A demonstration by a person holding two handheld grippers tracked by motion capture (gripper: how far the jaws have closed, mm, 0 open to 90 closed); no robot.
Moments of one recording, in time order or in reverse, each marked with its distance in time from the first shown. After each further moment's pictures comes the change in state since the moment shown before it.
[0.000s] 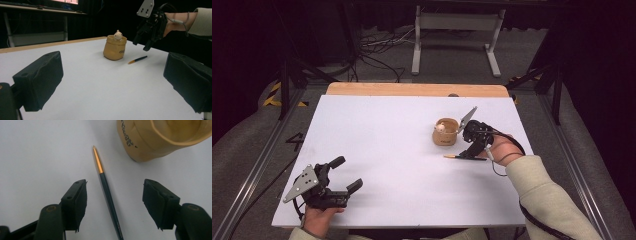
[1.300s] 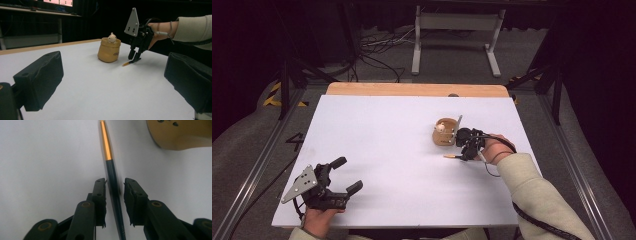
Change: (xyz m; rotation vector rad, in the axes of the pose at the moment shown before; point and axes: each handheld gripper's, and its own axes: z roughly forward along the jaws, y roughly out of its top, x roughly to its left) left arm -0.001 0.001 -0.001 -0.029 -0.037 -0.006; right arm 0.000 0.007 0.038 0.200 0.048 -0.106
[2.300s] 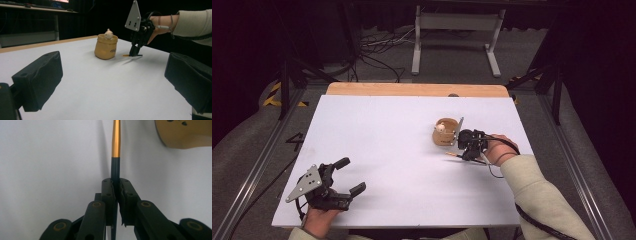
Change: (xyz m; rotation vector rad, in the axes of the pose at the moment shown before) left arm -0.004 0.000 0.007 0.045 -0.029 0.017; right arm 0.009 -0.005 -0.010 -0.010 -0.008 -0.052
